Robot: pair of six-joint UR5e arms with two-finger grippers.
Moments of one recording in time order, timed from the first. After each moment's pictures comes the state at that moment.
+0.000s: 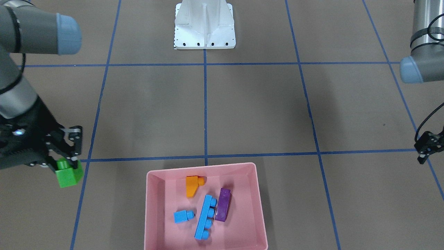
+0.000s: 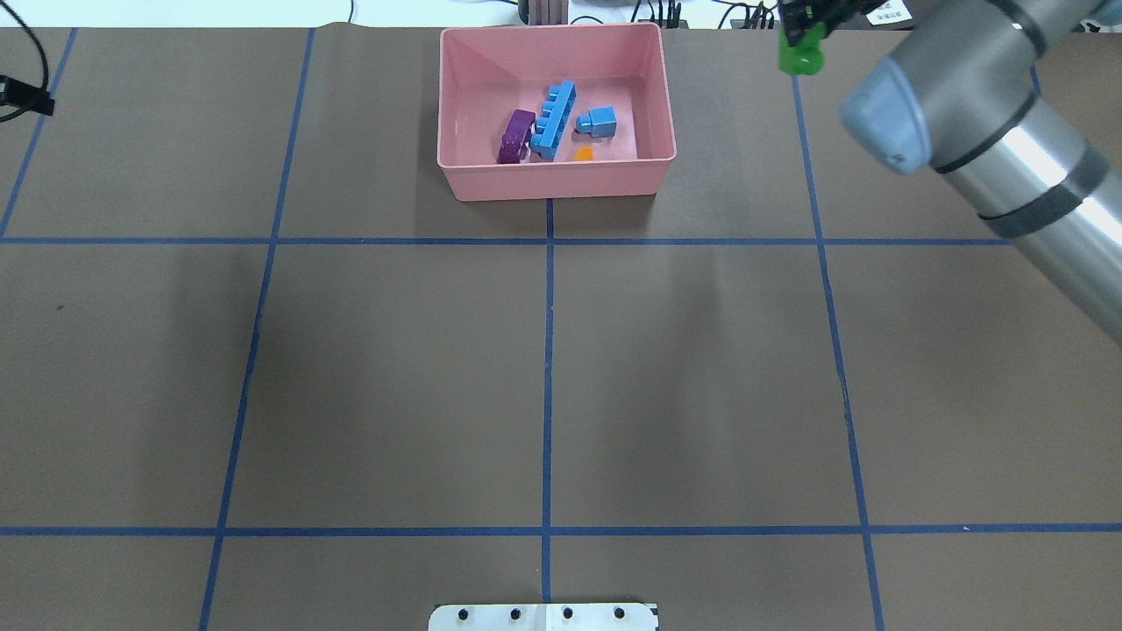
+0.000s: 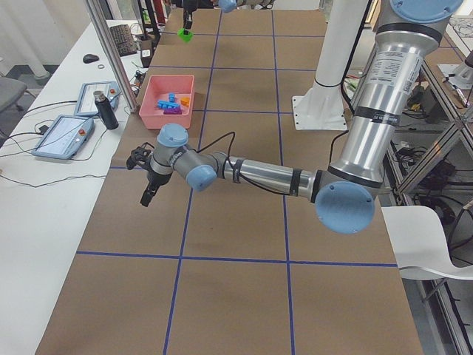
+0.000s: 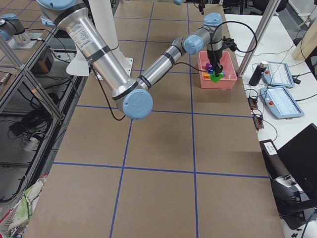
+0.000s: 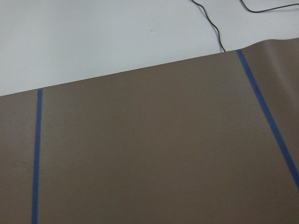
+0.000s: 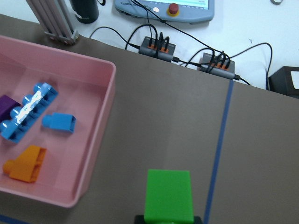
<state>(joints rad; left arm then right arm) -1.29 -1.80 -1.45 -2.15 -1.99 -0.37 1.03 -0.80 1.56 -1.57 2.00 0.60</state>
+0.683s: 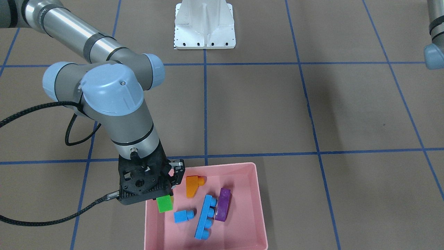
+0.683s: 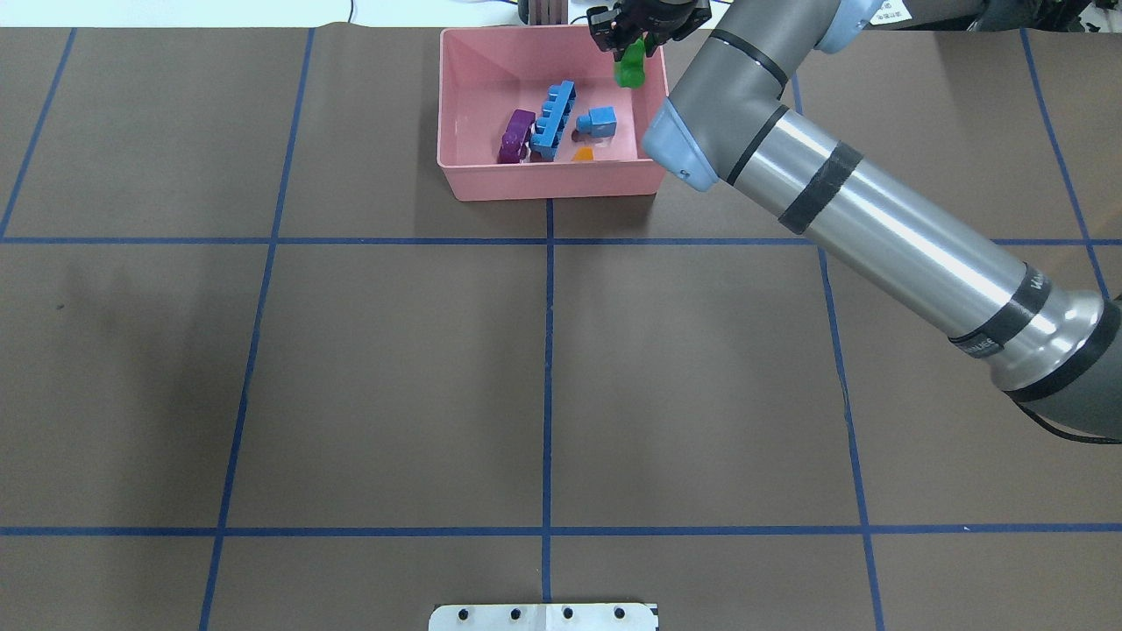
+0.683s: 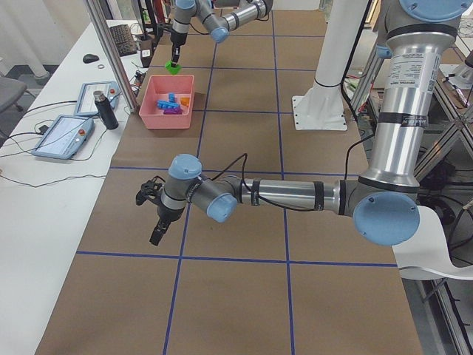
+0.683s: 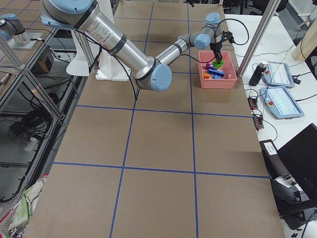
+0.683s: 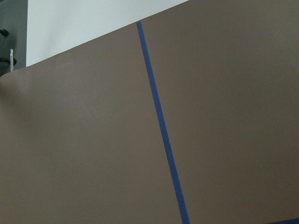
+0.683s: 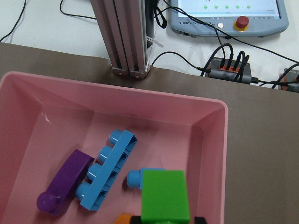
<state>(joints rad) -1.35 -1.66 -1.45 -2.15 -1.97 -0.24 0.89 -0.57 1.17 -1.31 1.91 0.82</state>
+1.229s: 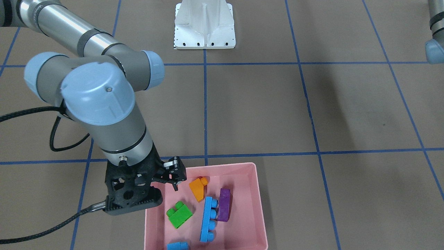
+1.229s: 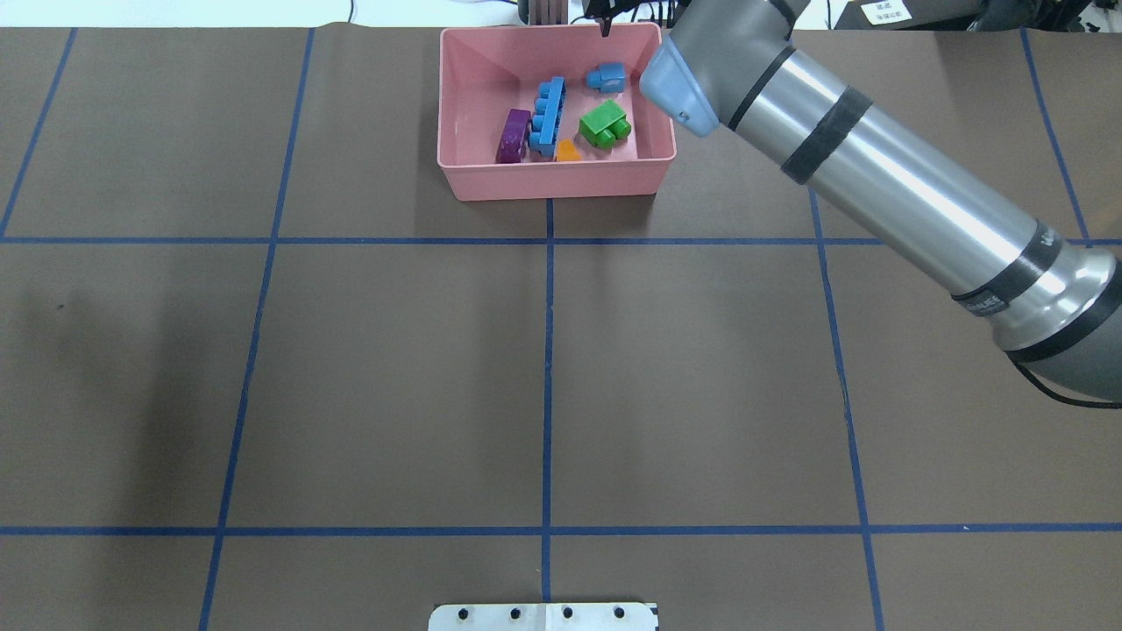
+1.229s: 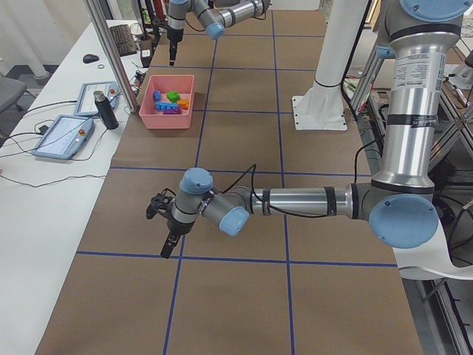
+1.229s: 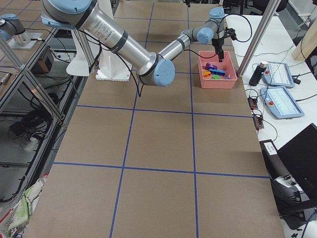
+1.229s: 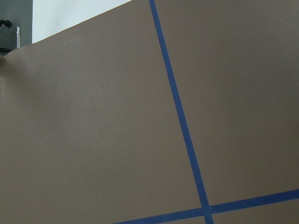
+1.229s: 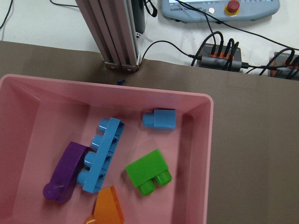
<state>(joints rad) -1.37 -1.60 -1.45 -2.16 -2.00 -0.24 0.99 -0.53 1.19 -1.51 2.06 0.73</state>
